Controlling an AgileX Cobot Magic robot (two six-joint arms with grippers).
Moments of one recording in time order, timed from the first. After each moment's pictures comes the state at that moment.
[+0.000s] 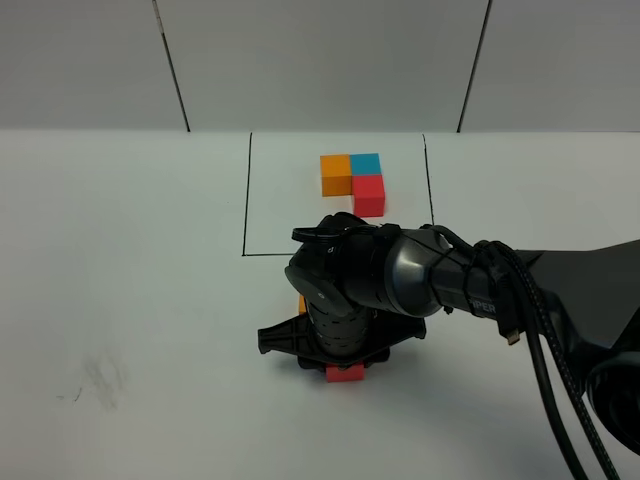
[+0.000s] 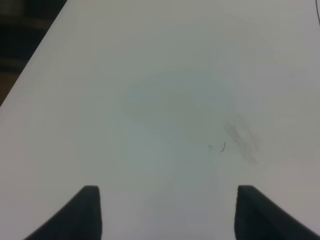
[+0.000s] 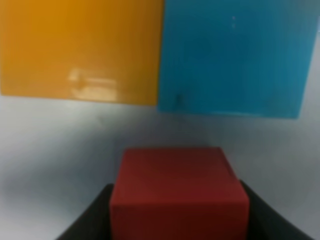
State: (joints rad) left arm 0.10 -0.01 -0.51 0.09 1.06 -0.11; right arm 0.83 2.17 -1.48 -0.20 0.86 0.87
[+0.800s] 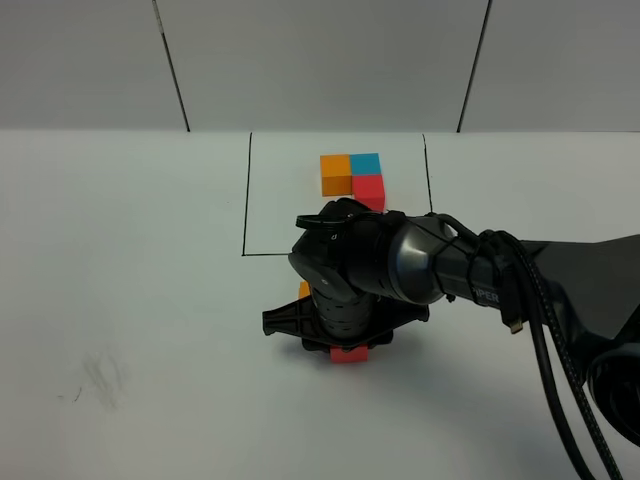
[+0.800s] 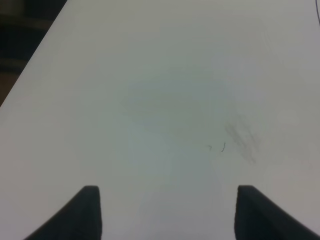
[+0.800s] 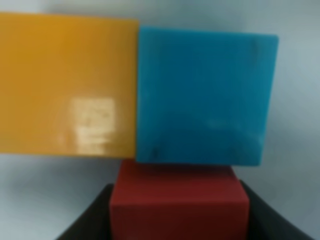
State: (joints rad) left arm 0.10 -0.01 -0.51 0.09 1.06 -0.11; right arm 0.80 2.18 -1.52 -0.24 0.86 0.88
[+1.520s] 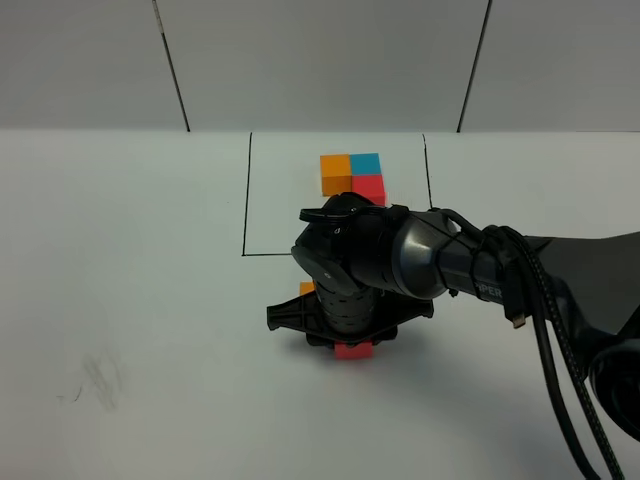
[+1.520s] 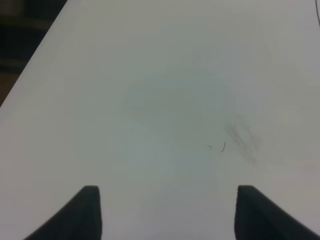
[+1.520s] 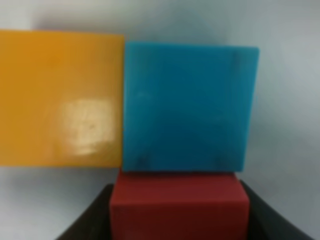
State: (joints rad) left arm 0.10 -0.01 -0.51 0.09 1.06 -0.11; right arm 0.79 2.18 -1.52 -0.24 0.88 0.88
